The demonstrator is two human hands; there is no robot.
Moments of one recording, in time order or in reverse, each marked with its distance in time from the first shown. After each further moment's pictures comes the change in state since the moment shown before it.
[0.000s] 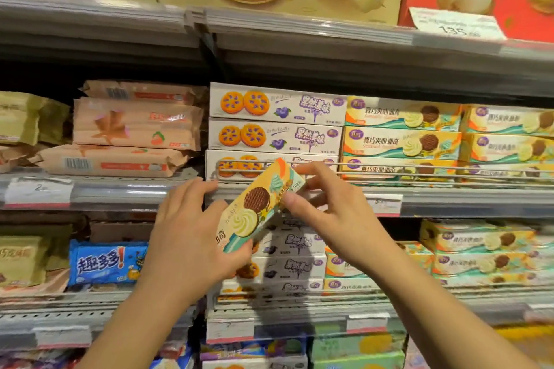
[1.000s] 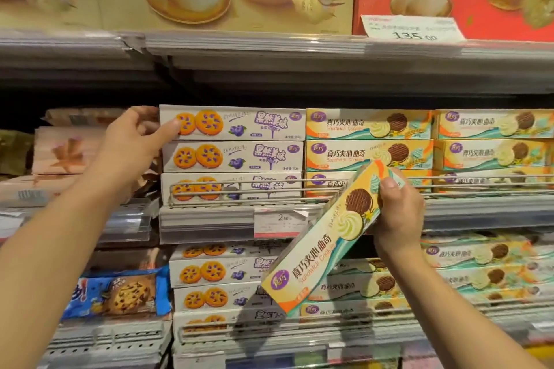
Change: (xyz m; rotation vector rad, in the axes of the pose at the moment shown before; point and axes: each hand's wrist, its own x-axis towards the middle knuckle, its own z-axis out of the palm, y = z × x) left_hand 0.142 -0.013 -0.039 -0.834 0.159 -0.469; right_hand 0.015 0.133 -0.066 0.255 0.699 -0.014
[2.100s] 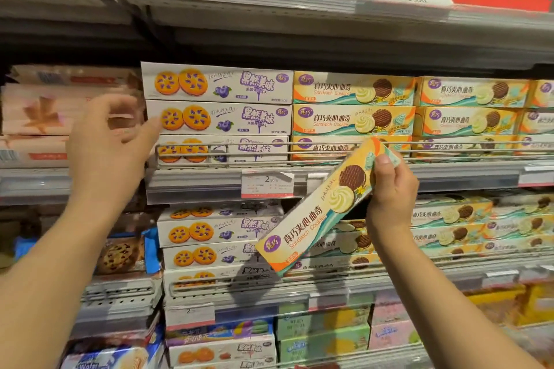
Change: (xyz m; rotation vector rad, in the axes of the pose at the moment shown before) left_hand -0.068 -0.022 0.001 0.189 0.201 0.212; right_hand -0.029 -0.014 -0.019 0.036 0.080 0.106
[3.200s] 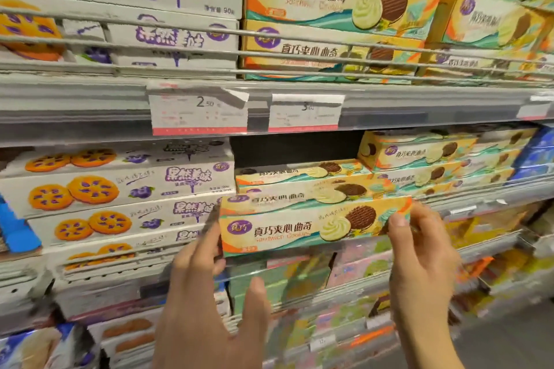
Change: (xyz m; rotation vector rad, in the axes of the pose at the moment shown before) left_hand -0.251 -0.011 0.113 -0.193 -0.479 -0.229; right_hand -0.116 0.051 -0.104 -0.445 0.018 0.200
